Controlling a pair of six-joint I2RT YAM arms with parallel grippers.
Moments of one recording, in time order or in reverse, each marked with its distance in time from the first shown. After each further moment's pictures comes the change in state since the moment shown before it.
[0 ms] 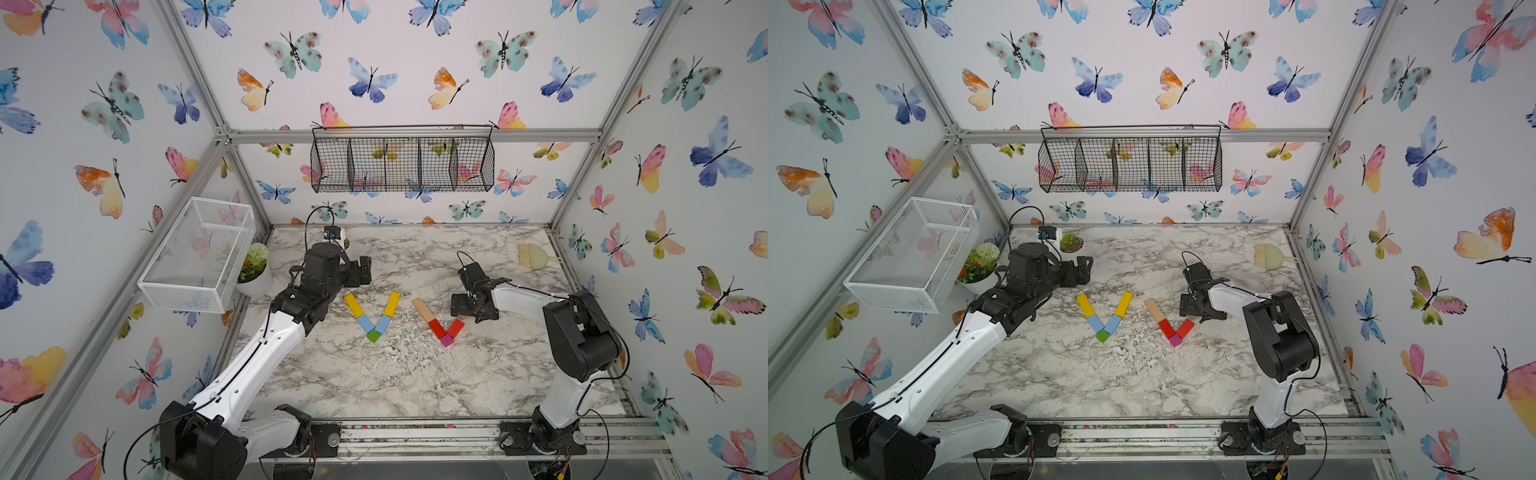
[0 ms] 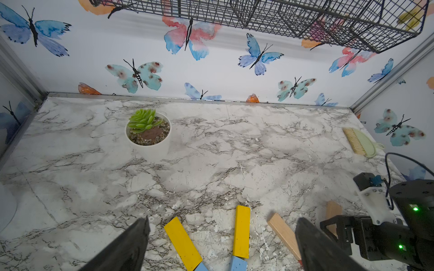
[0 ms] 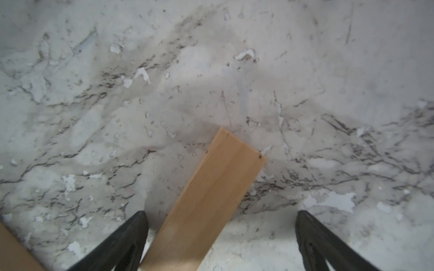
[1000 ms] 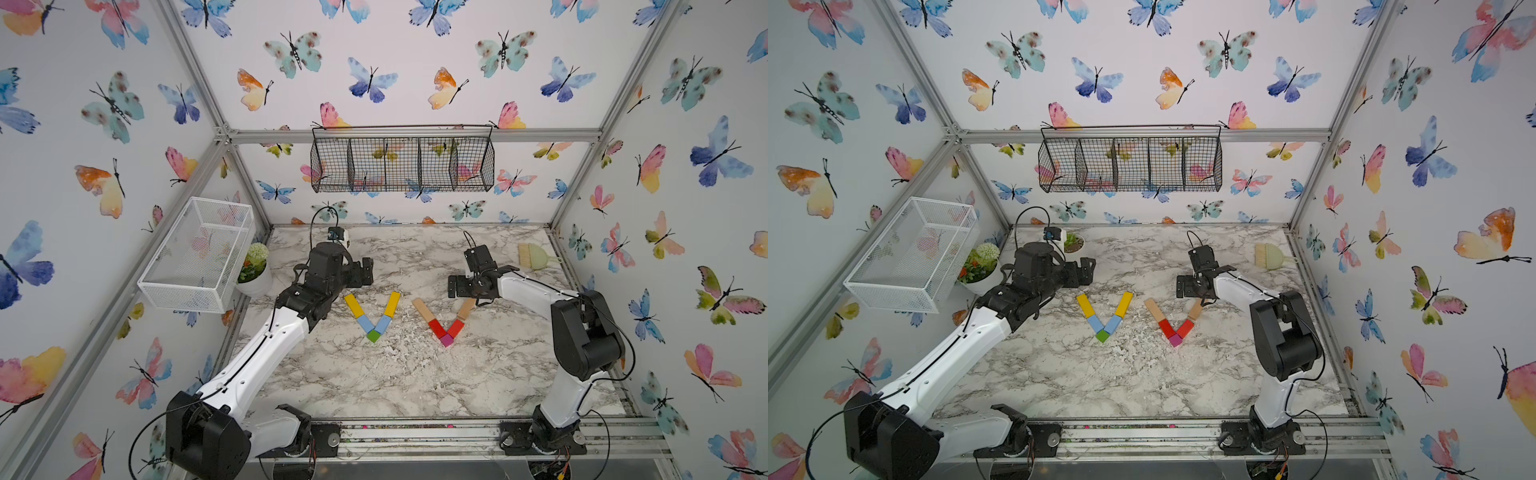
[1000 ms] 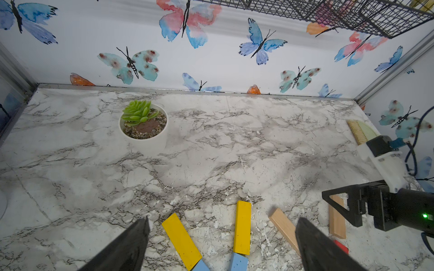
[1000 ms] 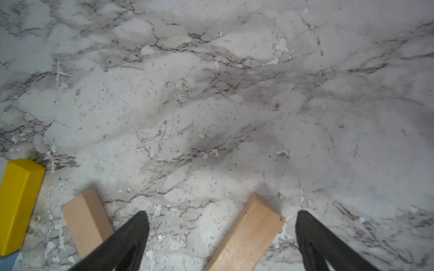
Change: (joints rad) left arm 0.002 0.040 0.000 0.001 0.015 0.000; right arm -0.072 0.014 0.129 0.070 -0.158 -0.163
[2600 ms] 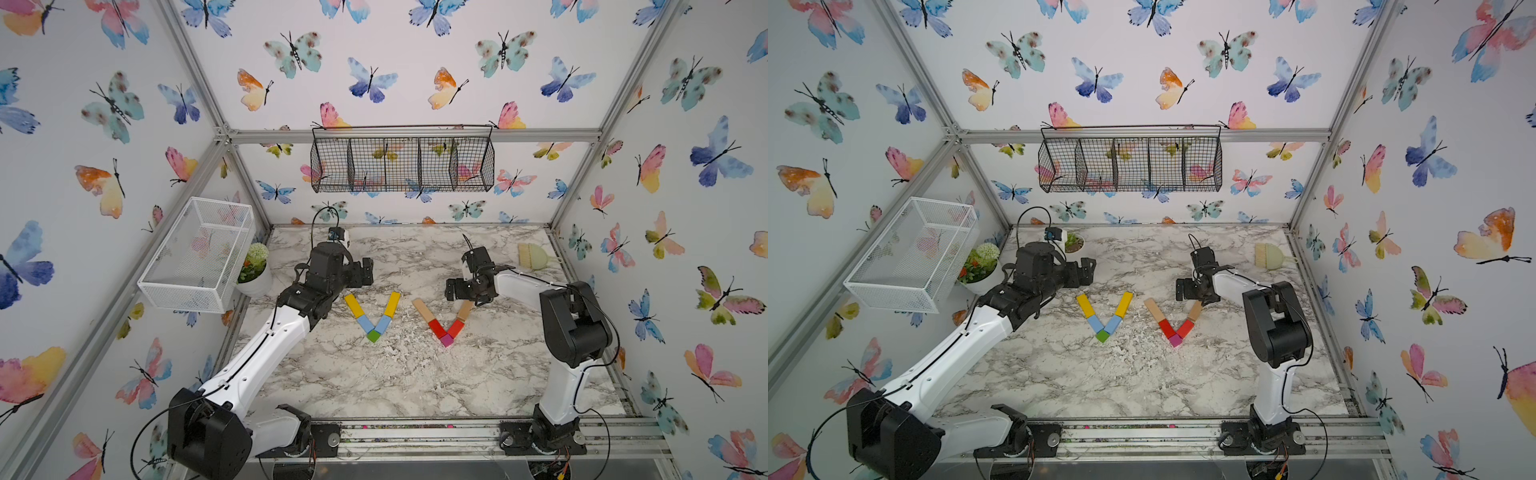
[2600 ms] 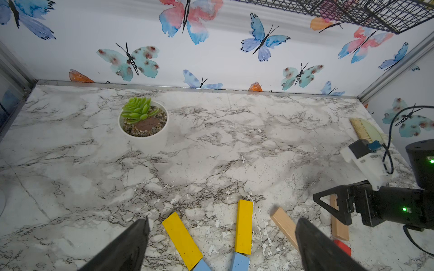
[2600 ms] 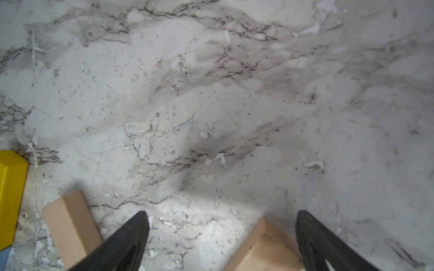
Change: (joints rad) left arm 0.006 0.014 0.000 0.000 0.004 0.000; right arm -0.019 0.089 0.026 0.011 -0.117 -0.026
